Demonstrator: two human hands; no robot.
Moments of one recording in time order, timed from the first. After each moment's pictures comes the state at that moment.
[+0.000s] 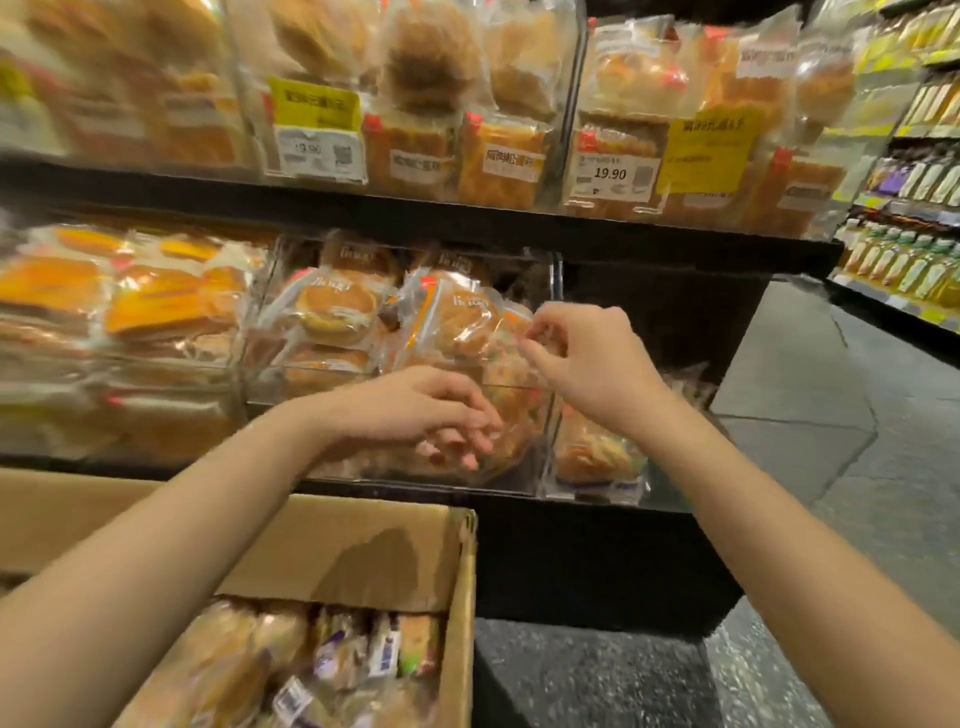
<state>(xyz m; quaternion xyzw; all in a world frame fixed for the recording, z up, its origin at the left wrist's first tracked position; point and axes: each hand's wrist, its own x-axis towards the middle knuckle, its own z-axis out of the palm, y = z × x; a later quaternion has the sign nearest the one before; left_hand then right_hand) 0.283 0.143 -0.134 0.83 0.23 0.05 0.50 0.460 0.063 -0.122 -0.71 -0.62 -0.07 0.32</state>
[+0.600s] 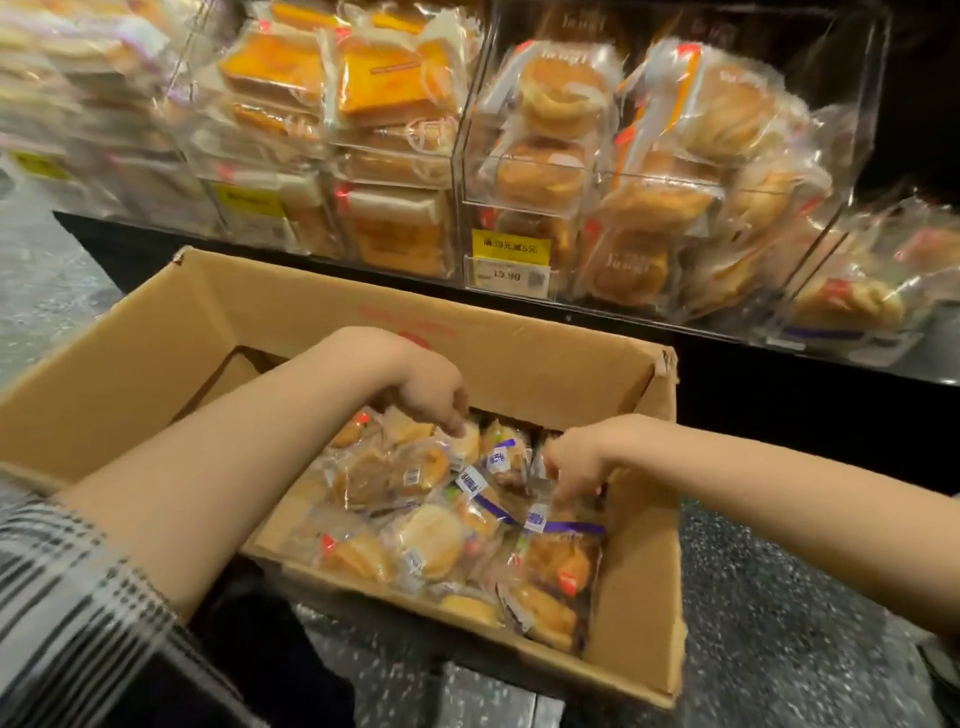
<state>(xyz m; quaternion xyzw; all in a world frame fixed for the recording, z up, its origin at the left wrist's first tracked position) 0.134 0.148 -0.235 0.83 0.41 -0.34 0.19 0.298 0.096 -0.321 -0.59 -0.67 0.31 -0.34</state>
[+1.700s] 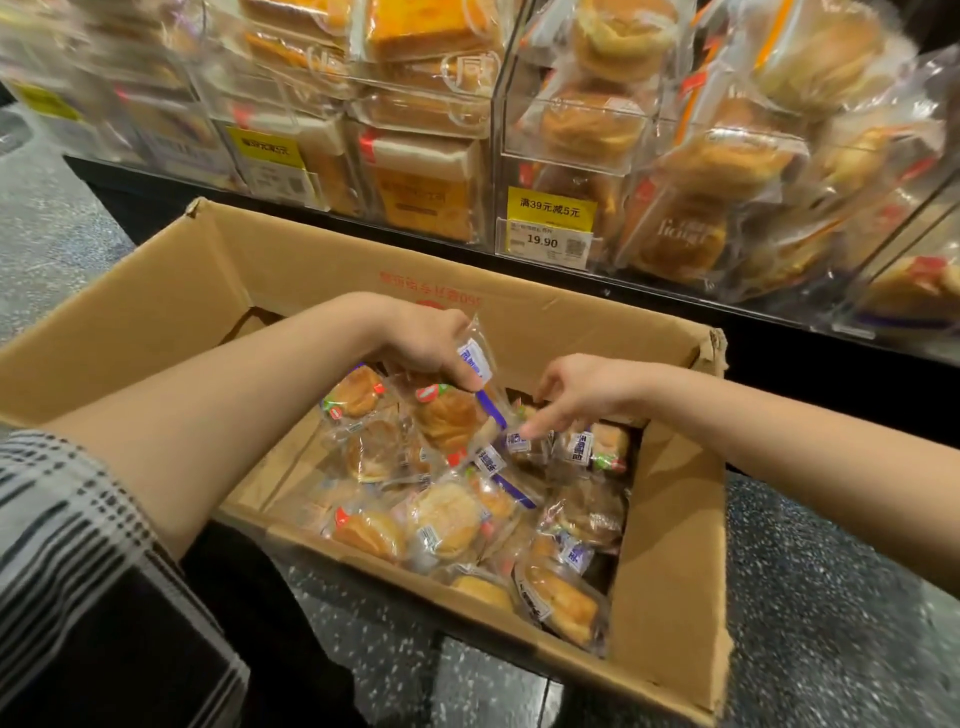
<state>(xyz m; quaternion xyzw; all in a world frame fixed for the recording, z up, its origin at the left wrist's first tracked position) 0.107 0.171 -0.261 0.72 0.53 -0.14 0.42 0.295 0.126 -0.313 -0.63 -0.62 0.47 -0.04</state>
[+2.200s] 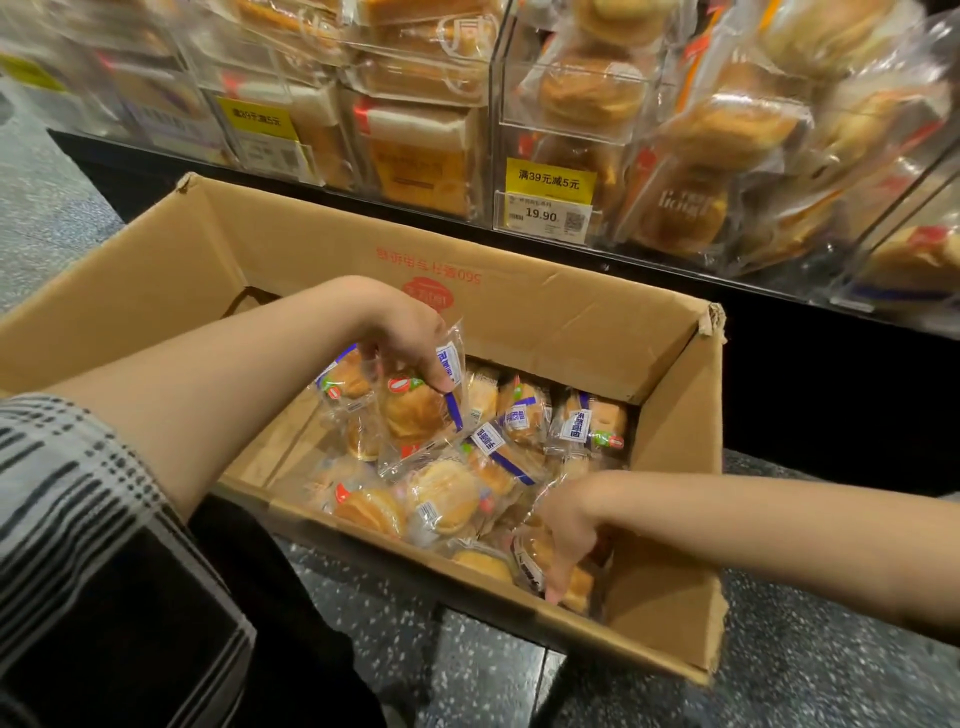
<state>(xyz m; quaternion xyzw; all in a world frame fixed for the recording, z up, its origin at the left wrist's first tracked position) 0.097 0.177 -0.273 0.73 0.54 -0.26 0.34 0.248 0.049 -0.389 -0.49 -0.64 0.38 -0.46</state>
